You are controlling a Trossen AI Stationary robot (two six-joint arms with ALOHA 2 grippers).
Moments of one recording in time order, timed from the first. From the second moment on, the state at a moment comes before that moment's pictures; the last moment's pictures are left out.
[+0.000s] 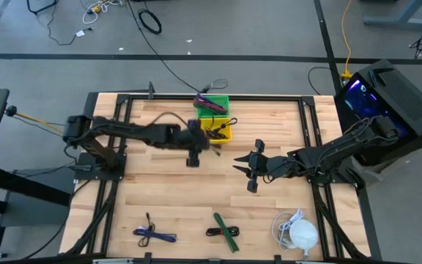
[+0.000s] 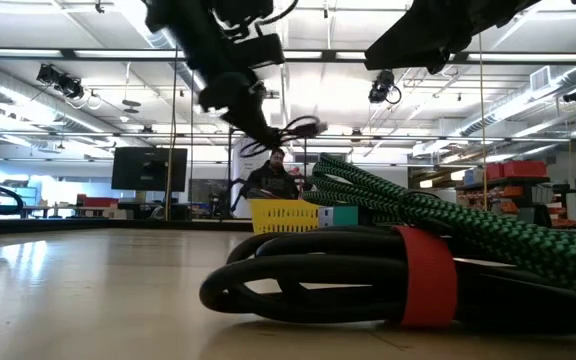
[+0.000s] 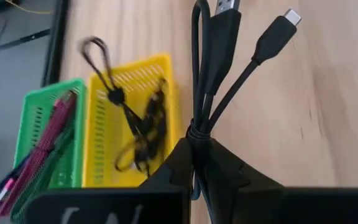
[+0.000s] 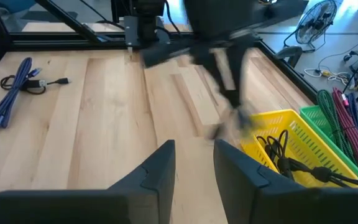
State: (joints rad) left arm 0.06 1.60 1.11 -0.37 -0.27 0.29; right arm 0.33 1.26 0.75 0.04 0.52 0.15
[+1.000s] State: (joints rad) left arm 0.35 1.75 1.11 -0.13 -0.05 0.14; right arm 0.33 1.26 0.72 0.08 0.53 0.15
